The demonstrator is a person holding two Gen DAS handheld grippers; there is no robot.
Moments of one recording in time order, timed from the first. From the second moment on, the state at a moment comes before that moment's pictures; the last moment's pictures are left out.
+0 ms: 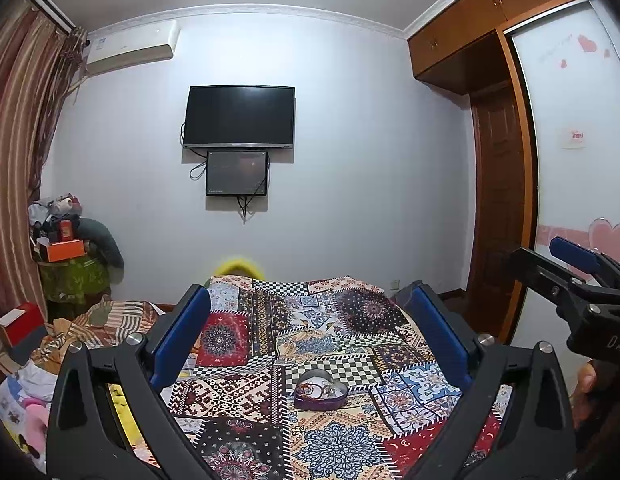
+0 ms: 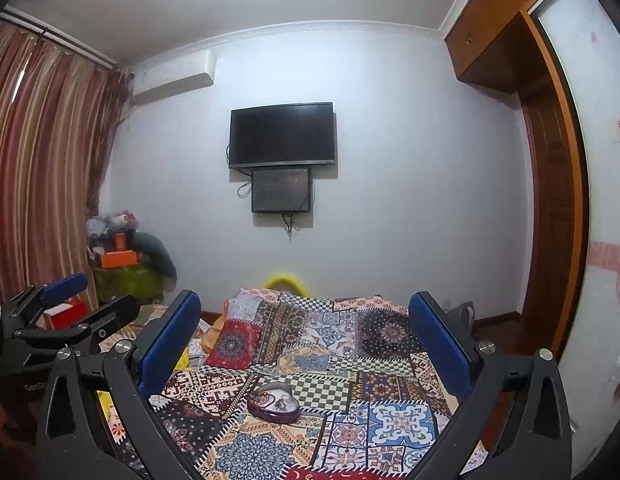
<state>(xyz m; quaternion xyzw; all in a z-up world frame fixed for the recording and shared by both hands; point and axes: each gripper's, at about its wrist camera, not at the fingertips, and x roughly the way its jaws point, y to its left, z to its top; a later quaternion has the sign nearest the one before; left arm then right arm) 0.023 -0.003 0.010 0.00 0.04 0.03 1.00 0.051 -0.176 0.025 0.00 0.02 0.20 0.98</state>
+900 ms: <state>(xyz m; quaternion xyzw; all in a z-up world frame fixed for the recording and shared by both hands) 0.035 0.002 0.000 -0.02 0.06 0.04 1.00 0.051 -0.177 0.022 0.00 0.05 0.21 0.98</state>
